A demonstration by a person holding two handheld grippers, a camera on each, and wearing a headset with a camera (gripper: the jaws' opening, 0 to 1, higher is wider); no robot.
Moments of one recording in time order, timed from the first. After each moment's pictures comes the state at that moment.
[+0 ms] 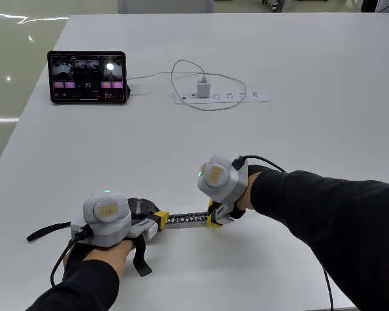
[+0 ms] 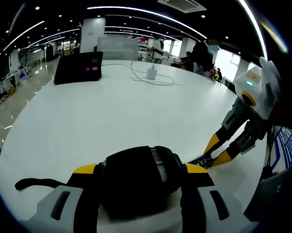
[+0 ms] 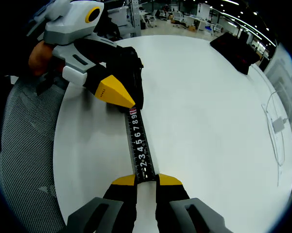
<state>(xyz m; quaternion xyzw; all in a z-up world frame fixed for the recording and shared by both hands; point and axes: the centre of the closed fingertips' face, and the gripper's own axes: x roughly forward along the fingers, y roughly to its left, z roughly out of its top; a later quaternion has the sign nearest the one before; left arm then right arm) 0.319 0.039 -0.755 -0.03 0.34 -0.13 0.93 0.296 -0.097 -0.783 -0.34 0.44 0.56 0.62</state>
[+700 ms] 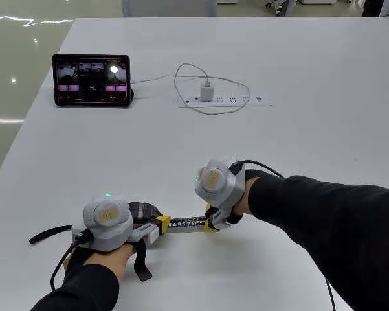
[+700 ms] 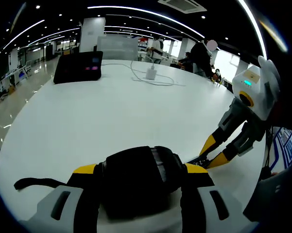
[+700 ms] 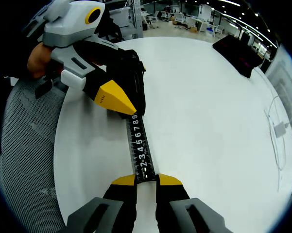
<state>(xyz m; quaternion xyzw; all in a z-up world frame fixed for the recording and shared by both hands) 0.319 0.038 -0.755 -0.04 0.34 -0.14 0.93 0.297 -0.087 -0.785 -0.34 0.43 0.56 0.62</state>
